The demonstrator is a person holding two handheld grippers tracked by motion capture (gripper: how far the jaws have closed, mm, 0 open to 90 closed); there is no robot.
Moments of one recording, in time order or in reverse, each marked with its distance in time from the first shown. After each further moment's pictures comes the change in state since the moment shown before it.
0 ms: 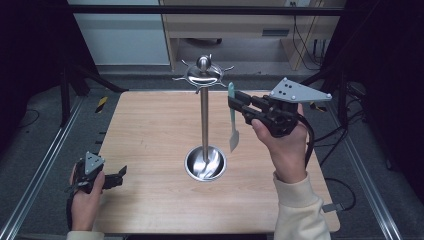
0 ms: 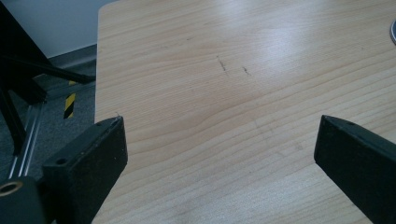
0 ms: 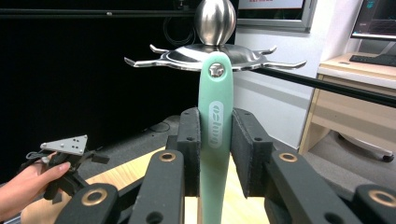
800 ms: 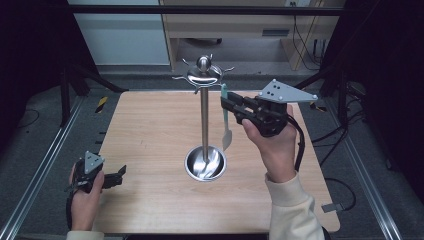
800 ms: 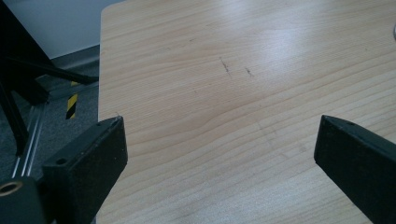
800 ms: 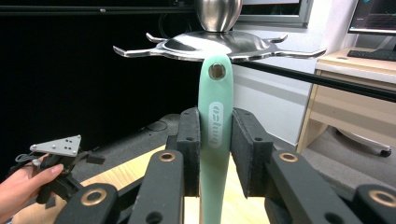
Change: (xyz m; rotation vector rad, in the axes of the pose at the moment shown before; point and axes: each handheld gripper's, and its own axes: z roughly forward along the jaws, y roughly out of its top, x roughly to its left) left arm 0.001 0.000 0.001 0.002 0.002 -0.003; right arm 0.004 -0.007 0.017 0.007 -0.019 0.012
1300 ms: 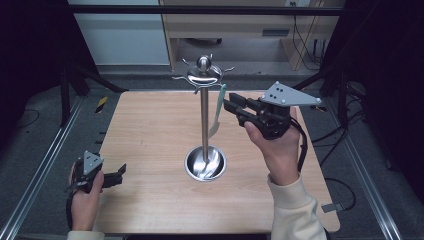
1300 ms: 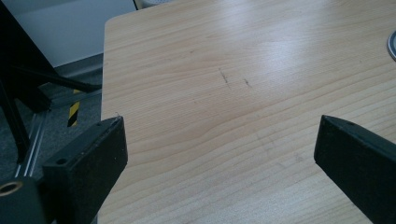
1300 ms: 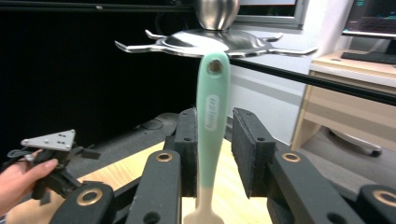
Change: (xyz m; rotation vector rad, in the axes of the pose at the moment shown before) left arm -0.002 0.002 -0.005 -0.034 0.004 0.003; right arm 0.002 -0.002 -0.007 0.005 -0.028 -0.017
